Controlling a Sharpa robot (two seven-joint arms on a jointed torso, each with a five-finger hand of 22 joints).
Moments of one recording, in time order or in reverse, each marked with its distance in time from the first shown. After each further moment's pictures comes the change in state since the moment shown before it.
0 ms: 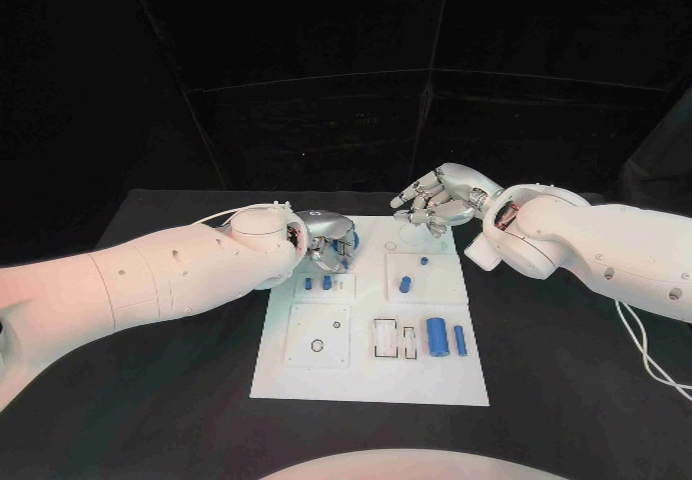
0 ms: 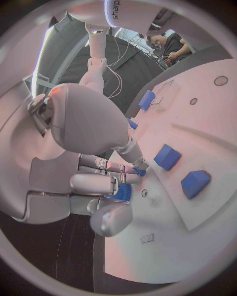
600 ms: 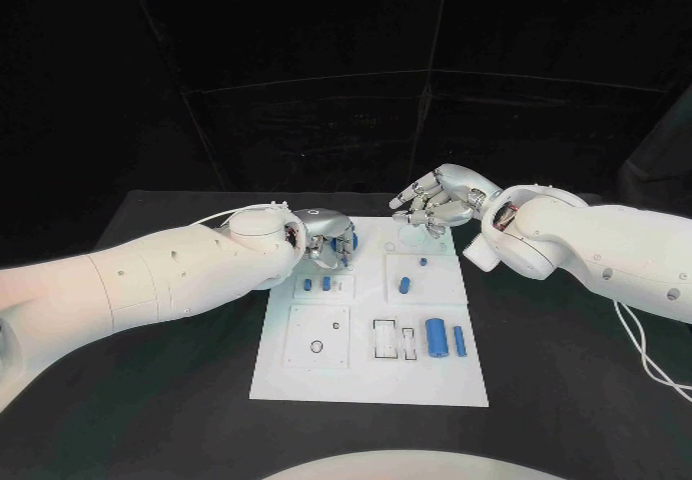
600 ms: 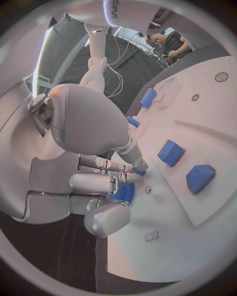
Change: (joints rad) left arm 0.000 0.000 0.000 -0.006 0.000 -0.034 0.006; left_hand 0.039 0.038 0.057 -0.040 -0.003 0.037 -0.001 -0.013 -0.005 0.043 -0.004 -0.014 -0.012 0.000 -0.007 0.009 0.005 0.000 0.005 -0.005 0.032 0.042; right arm 0.000 0.002 0.000 -0.001 0.000 0.000 0.000; right_hand 0.000 0.000 0.003 0.003 0.000 0.000 0.000 0.000 0.000 0.000 0.000 0.000 -0.001 0.000 0.000 0.000 0.000 0.000 0.000 0.000 0.000 0.000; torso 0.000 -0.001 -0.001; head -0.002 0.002
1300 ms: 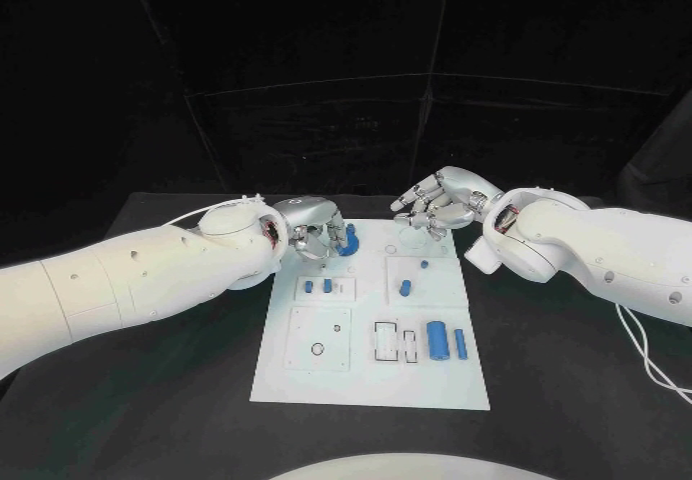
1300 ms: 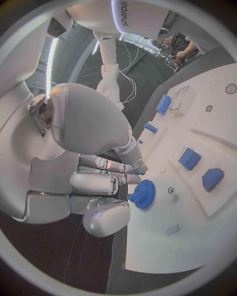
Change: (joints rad) left arm 0.000 -0.119 0.059 0.109 0.044 -0.080 0.043; left_hand -0.017 -0.017 0.042 -0.012 0.000 0.004 0.019 -0.038 -0.014 -0.001 0.022 -0.067 -0.038 0.000 0.007 0.000 -0.009 0.000 0.000 0.000 0.009 0.013; right arm 0.000 -0.004 0.000 0.001 0.000 0.000 0.002; right_hand 0.000 0.000 0.000 0.000 0.000 0.000 0.000 0.000 0.000 0.000 0.000 0.000 0.000 0.000 0.000 0.000 0.001 0.000 0.000 0.000 0.000 0.000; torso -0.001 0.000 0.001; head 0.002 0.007
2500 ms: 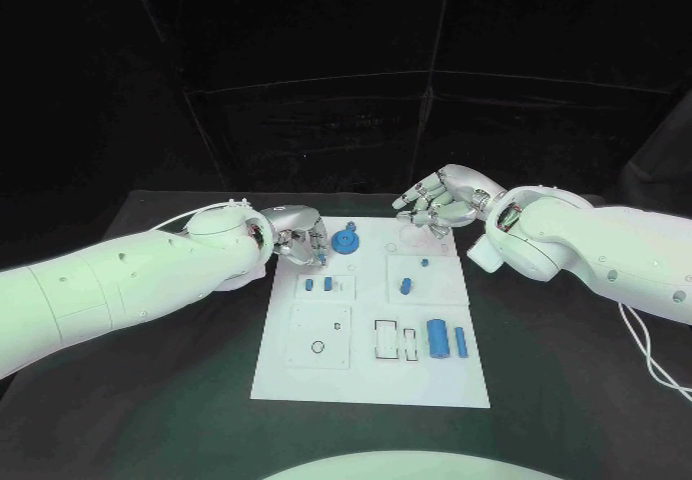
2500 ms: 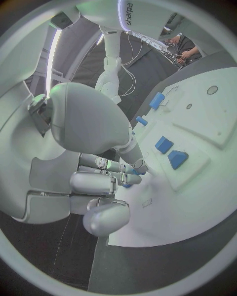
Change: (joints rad) left arm -0.026 -0.024 0.003 -0.039 0.029 0.079 -0.019; left_hand -0.015 -0.015 0.000 0.000 0.000 0.014 0.000 -0.008 0.000 0.022 0.000 -0.015 -0.007 0.000 0.000 0.000 -0.005 0.000 -0.003 0.003 0.003 0.002; right arm 0.000 -0.004 0.000 0.001 0.000 0.000 0.002; right_hand 0.000 0.000 0.000 0.000 0.000 0.000 0.000 0.000 0.000 0.000 0.000 0.000 0.000 0.000 0.000 0.000 0.000 0.000 0.000 0.000 0.000 0.000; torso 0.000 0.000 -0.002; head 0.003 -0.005
